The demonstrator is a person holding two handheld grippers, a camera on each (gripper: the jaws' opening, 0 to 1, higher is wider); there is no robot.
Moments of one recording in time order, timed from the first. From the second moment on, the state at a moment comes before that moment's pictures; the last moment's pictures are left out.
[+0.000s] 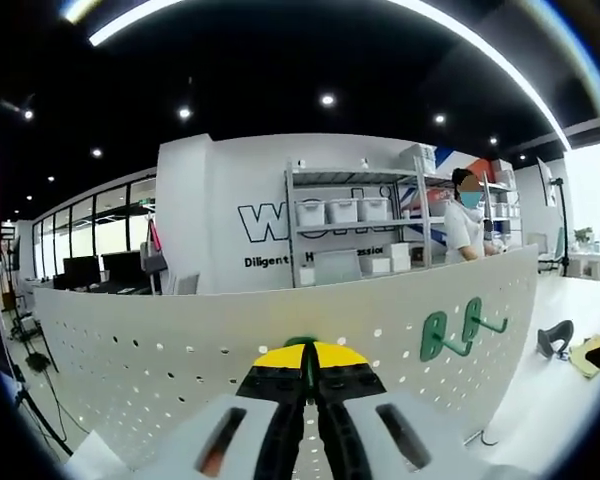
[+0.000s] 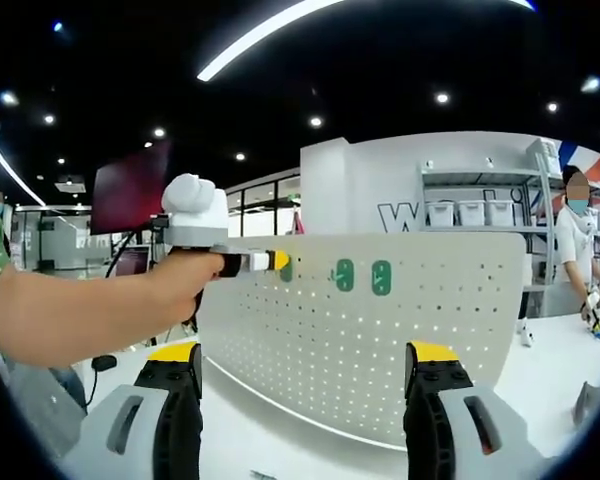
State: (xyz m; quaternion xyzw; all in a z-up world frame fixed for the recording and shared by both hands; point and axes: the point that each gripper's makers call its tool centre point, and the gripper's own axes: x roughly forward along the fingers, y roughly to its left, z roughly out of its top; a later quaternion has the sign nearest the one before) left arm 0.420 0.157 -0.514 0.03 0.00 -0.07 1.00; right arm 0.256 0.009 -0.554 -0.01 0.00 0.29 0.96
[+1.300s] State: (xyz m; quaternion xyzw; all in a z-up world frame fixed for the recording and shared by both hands) left arm 0.417 0.161 -0.532 0.02 0.01 -0.06 1.00; right arm 0.255 0.008 -0.553 -0.01 0.00 0.29 0.96
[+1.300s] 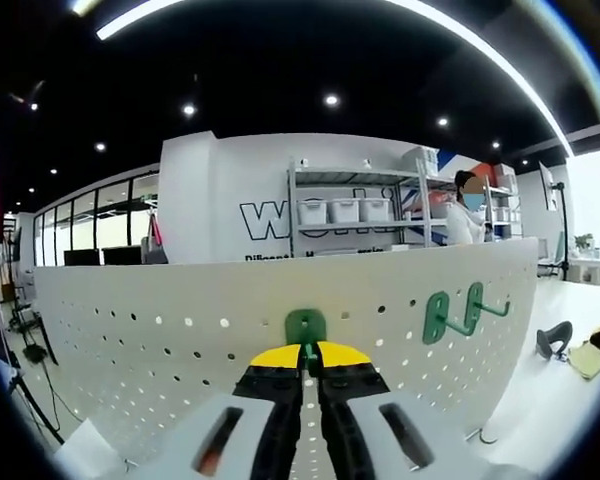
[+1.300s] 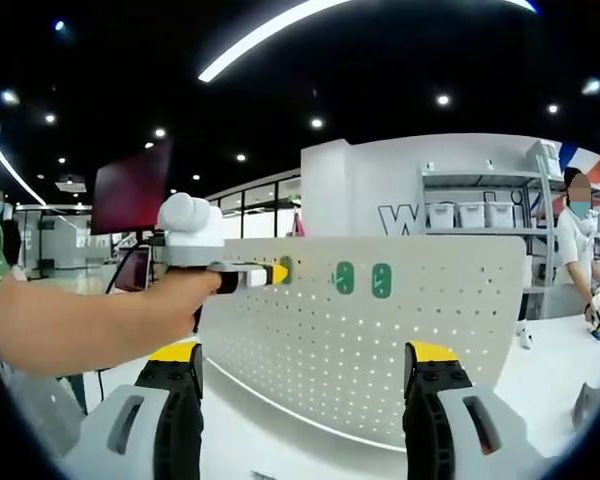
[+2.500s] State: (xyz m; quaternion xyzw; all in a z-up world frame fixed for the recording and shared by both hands) left arm 0.415 0.162 -0.532 -0.02 -0.01 -0.07 1.00; right arm 0.254 0.017 -0.558 -0.01 0.00 0.30 0.95
